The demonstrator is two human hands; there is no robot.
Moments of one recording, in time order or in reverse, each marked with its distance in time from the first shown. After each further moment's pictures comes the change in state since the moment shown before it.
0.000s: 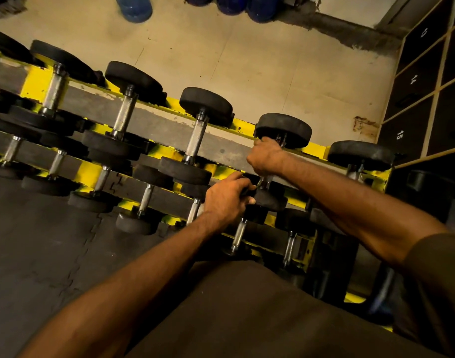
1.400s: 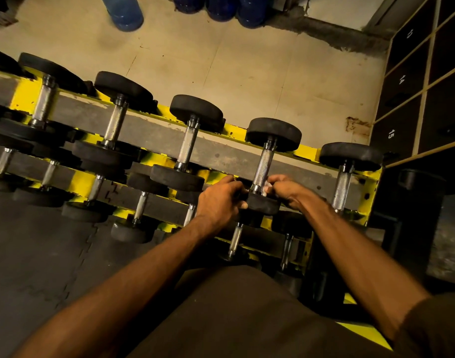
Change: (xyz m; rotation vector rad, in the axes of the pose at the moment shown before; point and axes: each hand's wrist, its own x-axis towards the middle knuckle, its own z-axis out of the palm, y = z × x) left_hand 0.006 -0.003 0.002 -0.032 -0.035 0.010; right_hand -0.053 -0.008 0.091 2.025 0.018 0.571
